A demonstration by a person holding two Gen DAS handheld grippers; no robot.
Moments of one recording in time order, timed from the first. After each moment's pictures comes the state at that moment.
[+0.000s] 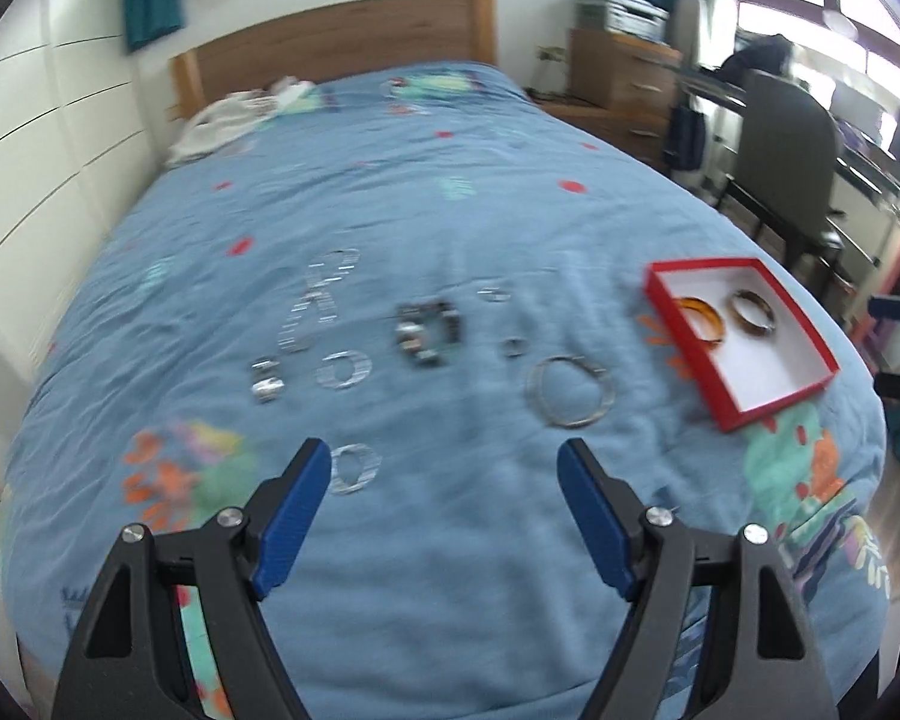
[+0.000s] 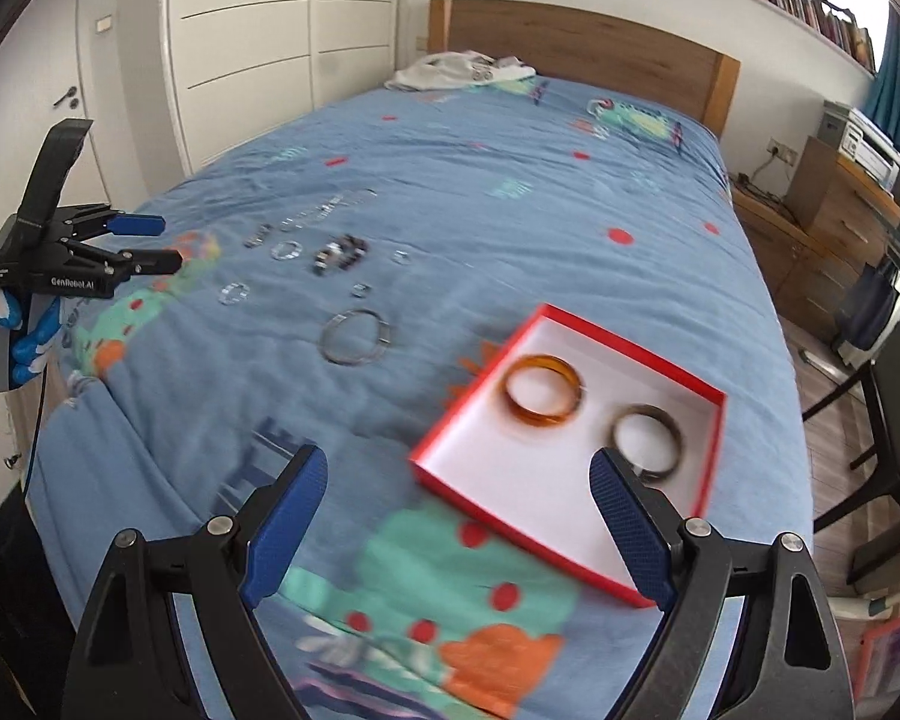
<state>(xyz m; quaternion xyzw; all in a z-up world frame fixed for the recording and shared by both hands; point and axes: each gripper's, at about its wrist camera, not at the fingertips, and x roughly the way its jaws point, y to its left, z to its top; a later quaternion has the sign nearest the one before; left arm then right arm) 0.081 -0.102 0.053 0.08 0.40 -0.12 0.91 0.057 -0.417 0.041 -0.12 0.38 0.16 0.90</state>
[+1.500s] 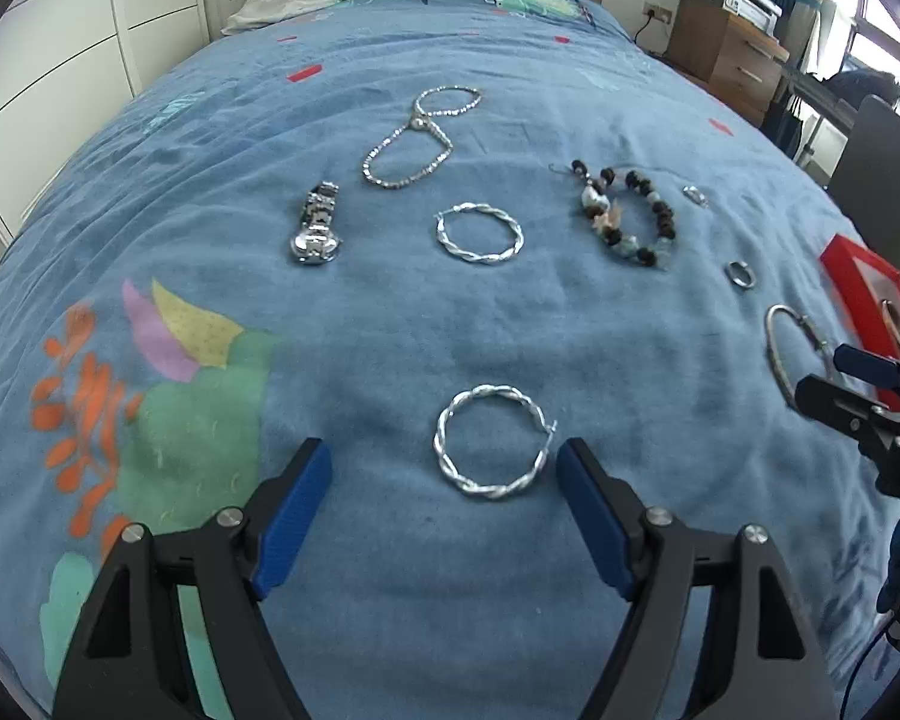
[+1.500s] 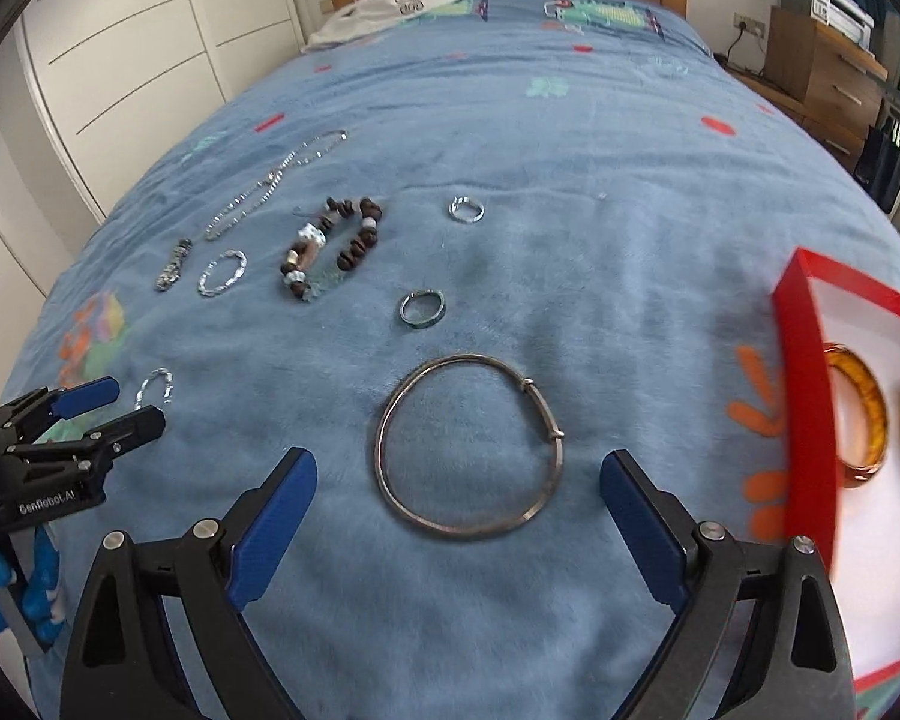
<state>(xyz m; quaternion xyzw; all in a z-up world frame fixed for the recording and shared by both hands) 0.186 -0.039 -0.096 0.01 0.48 -0.06 0.87 0.214 -0.274 -0.092 0.01 0.46 0.08 0.89</state>
